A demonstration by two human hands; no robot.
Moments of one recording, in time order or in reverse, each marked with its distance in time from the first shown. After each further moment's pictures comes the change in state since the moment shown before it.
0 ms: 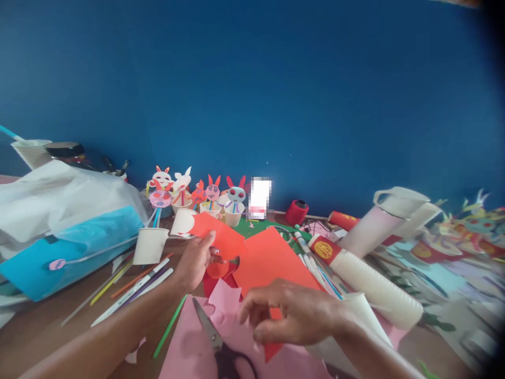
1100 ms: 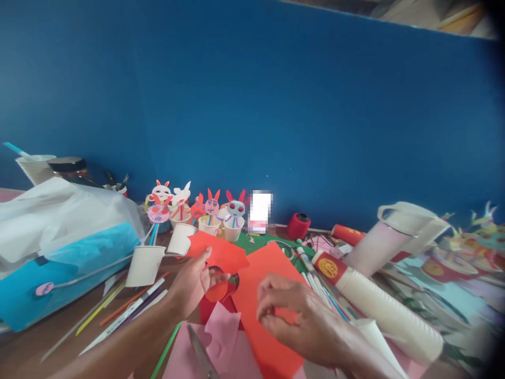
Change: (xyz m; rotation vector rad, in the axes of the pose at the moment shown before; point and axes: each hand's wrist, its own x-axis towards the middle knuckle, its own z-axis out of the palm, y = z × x) left_hand -0.002 0.008 0.006 -0.060 0.037 -0.163; right_hand 0.000 0.008 -0.008 -0.154 0.488 0.018
